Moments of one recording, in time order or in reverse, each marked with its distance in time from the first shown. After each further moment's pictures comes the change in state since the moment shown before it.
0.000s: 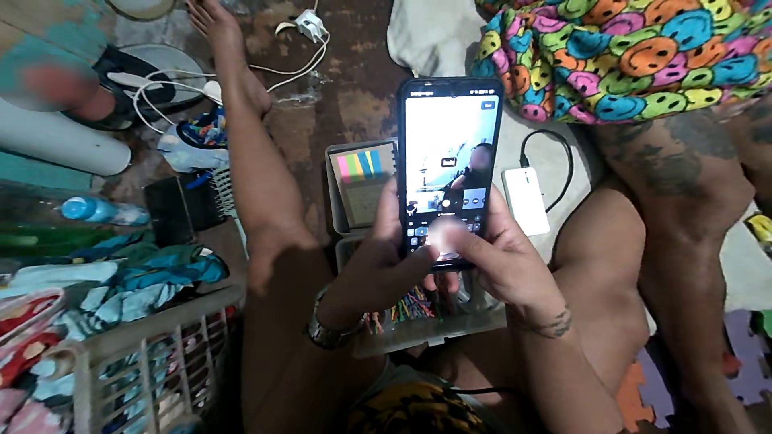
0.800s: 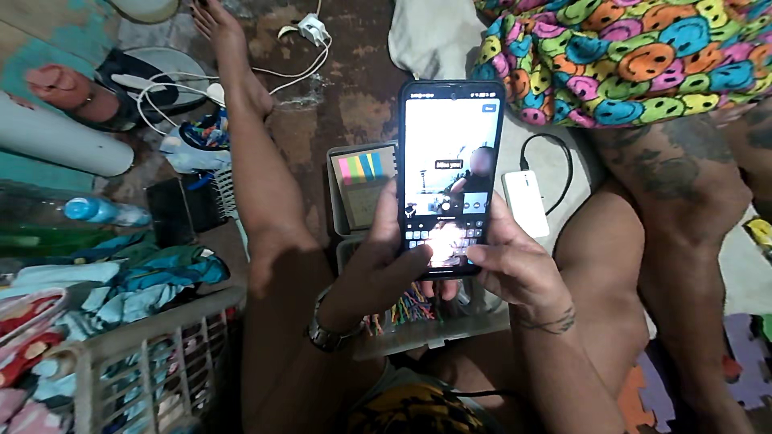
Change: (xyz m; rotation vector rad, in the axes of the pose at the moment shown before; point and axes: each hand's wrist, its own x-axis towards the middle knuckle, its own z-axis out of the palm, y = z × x) left_hand -0.003 -0.001 -0.001 -0.019 0.019 0.044; right_hand -0.002 0.000 -0.013 0.184 -0.194 -0.009
